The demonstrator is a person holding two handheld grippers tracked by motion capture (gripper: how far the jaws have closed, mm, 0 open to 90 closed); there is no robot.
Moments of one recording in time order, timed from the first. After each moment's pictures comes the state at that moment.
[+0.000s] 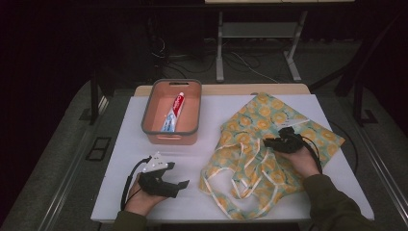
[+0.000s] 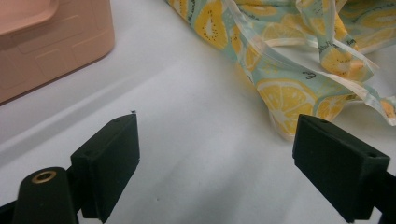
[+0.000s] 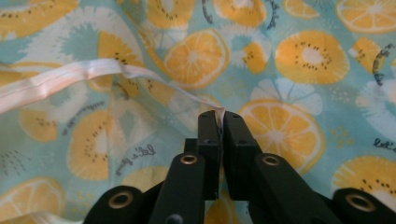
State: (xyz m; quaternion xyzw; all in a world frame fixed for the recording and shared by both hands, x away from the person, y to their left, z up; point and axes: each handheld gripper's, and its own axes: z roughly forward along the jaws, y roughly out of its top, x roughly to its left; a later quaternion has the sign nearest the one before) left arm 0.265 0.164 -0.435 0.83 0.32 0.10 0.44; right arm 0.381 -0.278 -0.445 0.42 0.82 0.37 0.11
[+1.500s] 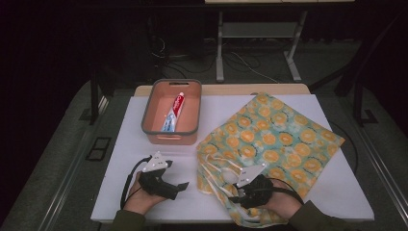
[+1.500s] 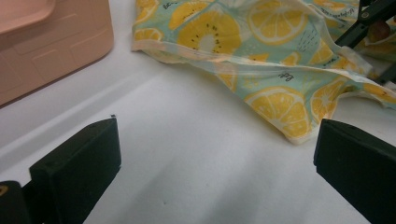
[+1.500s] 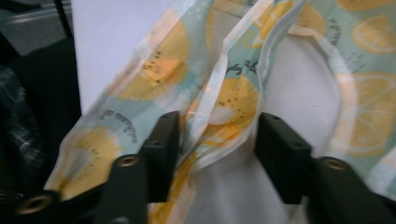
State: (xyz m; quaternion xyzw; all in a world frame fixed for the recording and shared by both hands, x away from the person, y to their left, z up) left arm 0.270 0.166 -0.441 0.83 0.31 0.10 0.45; right arm 0.252 -0.161 -0.442 0.15 0.93 0.33 0.05
